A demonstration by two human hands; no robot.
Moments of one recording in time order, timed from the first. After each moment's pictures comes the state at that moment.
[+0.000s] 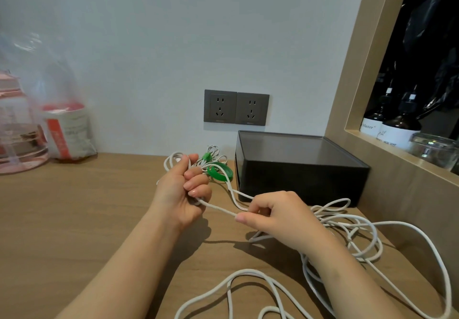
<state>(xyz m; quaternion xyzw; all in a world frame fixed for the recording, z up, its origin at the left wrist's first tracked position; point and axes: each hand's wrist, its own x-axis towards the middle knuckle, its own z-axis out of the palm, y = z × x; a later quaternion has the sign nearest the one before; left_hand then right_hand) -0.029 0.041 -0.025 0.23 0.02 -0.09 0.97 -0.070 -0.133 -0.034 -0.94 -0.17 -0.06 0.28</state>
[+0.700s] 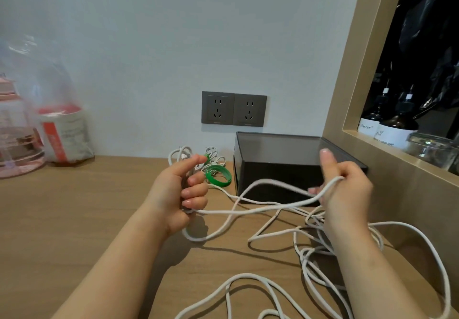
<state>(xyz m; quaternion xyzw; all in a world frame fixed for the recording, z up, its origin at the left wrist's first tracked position) -0.040 0.048 -0.018 0.43 -0.01 -0.10 0.90 -0.069 -0.166 -0.018 -0.69 0.11 -0.37 0.61</state>
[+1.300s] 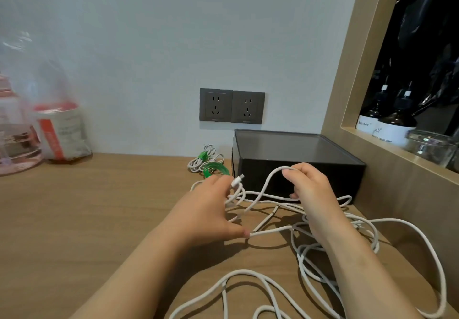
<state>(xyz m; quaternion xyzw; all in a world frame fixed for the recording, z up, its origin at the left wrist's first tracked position) -0.047 0.025 -0.039 0.94 -0.23 0.08 0.24 -0.067 -0.155 -0.019 -0.78 0.03 -0.17 0.60</state>
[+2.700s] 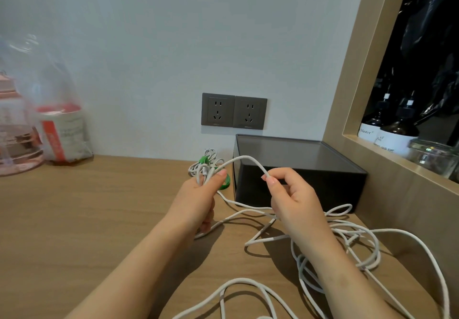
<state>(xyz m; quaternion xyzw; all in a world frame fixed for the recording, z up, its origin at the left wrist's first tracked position) -0.046 0.022 -0.032 0.68 -0.02 -0.04 0.73 -0.065 -0.141 -0.034 -0.80 -0.13 -0.22 0.54</state>
